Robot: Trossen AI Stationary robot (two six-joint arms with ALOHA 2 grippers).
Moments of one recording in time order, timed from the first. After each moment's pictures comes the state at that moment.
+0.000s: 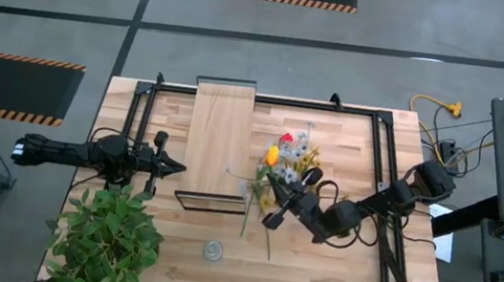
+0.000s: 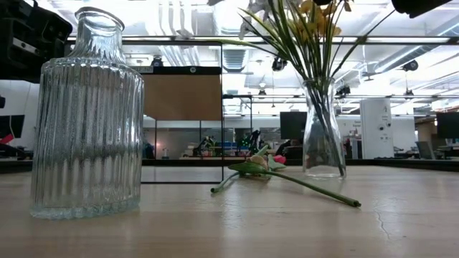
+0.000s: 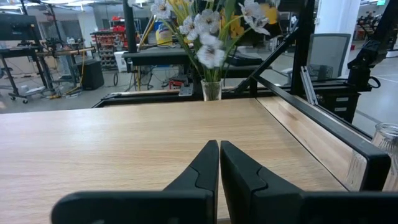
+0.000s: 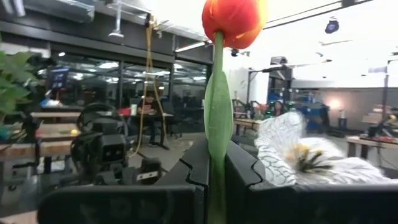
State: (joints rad) left arm 0.00 0.11 0.01 0.04 0.02 0.05; right arm 0.45 1.74 0.85 1.49 0.98 -0.53
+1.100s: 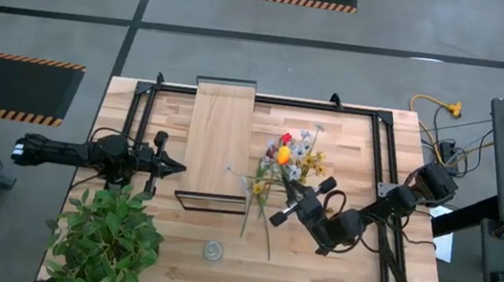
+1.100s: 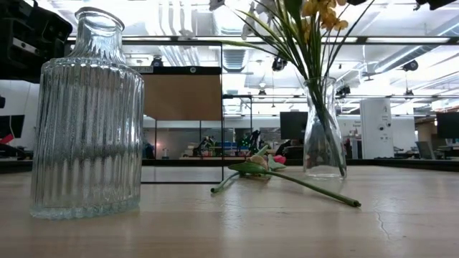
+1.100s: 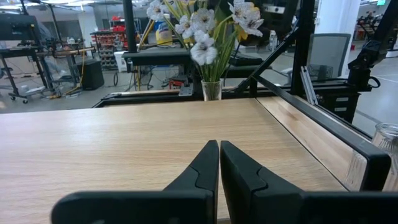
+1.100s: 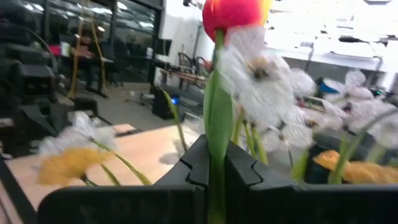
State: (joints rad) left arm 0.00 0.11 0.01 0.04 0.02 0.05; right arm 0.53 1.74 0.84 1.50 1.36 -0.73
